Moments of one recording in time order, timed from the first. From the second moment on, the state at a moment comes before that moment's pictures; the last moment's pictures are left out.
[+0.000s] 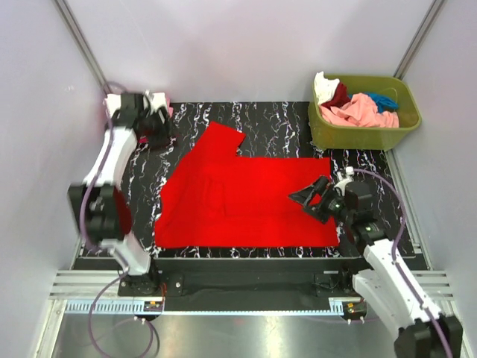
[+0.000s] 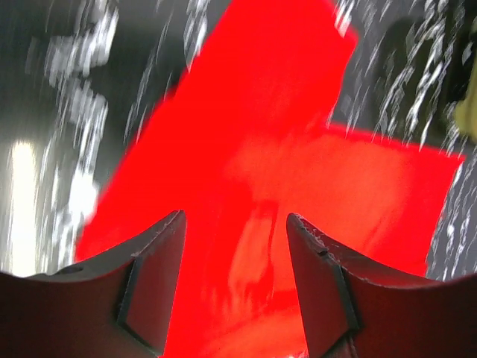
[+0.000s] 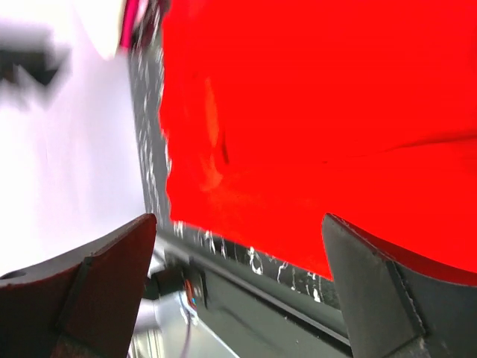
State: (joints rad) left arm 0.02 1.60 1.43 -0.66 0.31 -0.41; right arm 0.16 0.69 0.46 -0.30 -0.44 0.93
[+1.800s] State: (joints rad) left arm -0.09 2.59 2.20 -0.40 0.50 -0.57; right arm 0.40 1.10 0.30 0.26 -0.35 0.97
